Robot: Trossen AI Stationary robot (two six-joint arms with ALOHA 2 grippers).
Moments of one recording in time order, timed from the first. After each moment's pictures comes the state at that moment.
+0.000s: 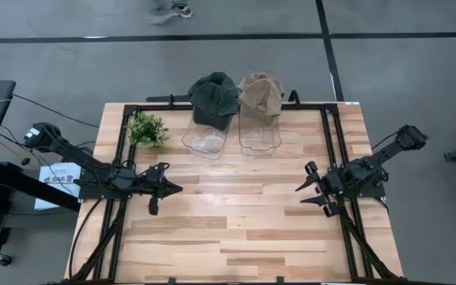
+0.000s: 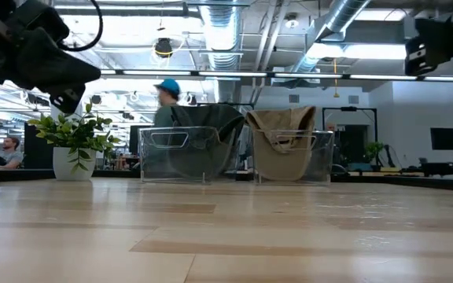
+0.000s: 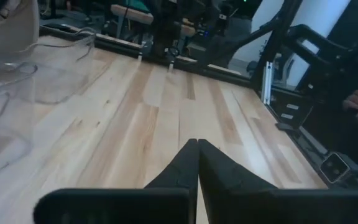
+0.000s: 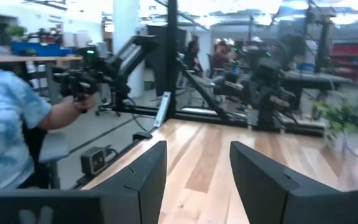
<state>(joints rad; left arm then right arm) -0.48 0.73 0.02 0.58 -0.40 -0.29 0.53 0.25 0.01 0.31 0.16 -0.08</state>
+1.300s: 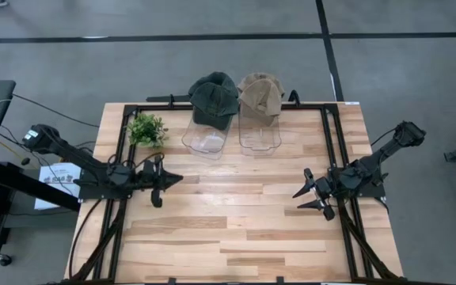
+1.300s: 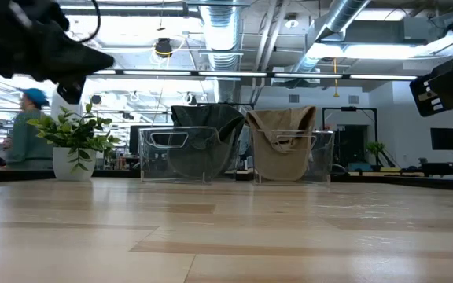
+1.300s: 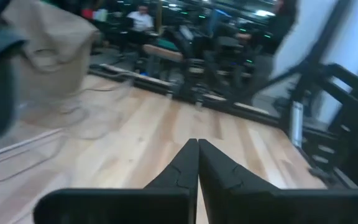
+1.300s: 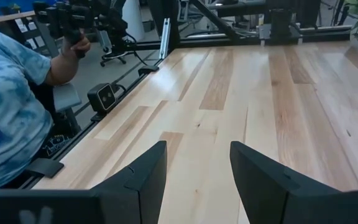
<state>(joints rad) -0.45 0.73 0.01 0.72 -0.53 -0.22 0.59 0.29 0.01 0.04 0.21 0.16</state>
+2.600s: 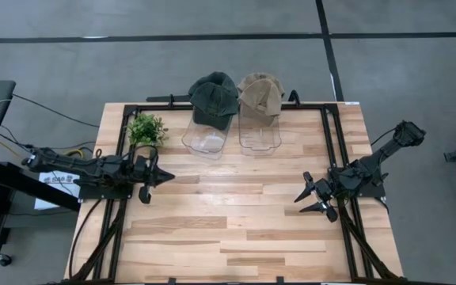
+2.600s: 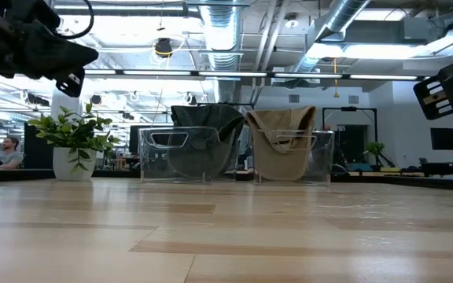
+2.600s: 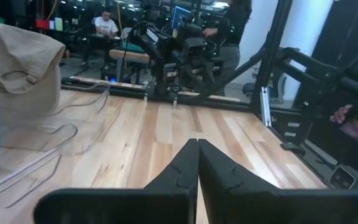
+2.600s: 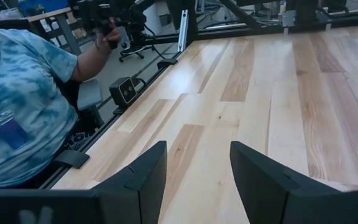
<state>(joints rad) -0.22 0.18 0.01 0.19 -0.14 -0.11 0.60 0.29 0.01 0.03 0.13 0.20</state>
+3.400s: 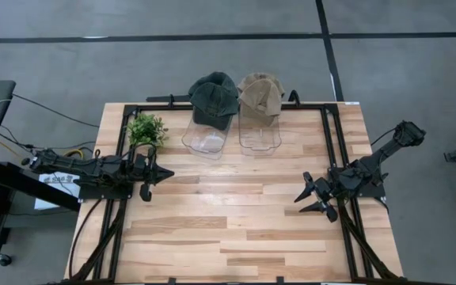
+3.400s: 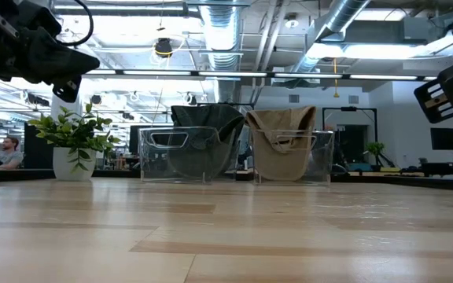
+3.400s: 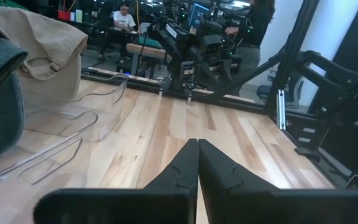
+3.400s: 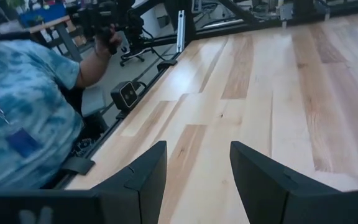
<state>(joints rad) -0.21 0.11 0.01 0.09 -0.21 -0.16 0.60 0.29 0.01 0.03 0.13 0.27</state>
